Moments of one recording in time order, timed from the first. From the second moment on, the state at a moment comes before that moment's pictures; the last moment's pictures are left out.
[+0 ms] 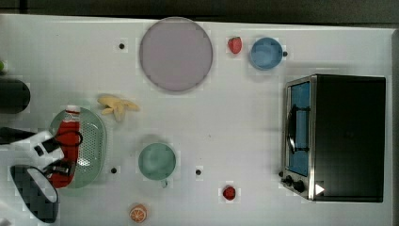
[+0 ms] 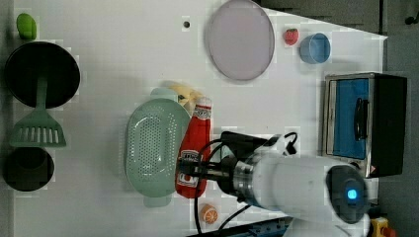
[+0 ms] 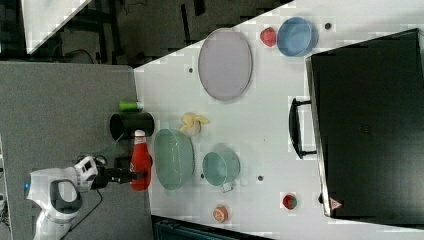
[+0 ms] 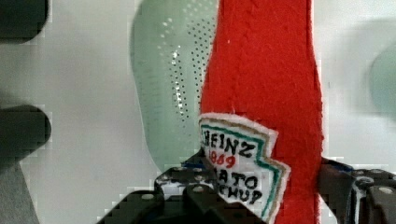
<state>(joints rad) 0.02 0.10 0.72 -2.13 0.05 0.63 0.10</state>
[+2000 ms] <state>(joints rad) -0.19 0.10 0.09 -2.20 0.02 0.59 -0.37</state>
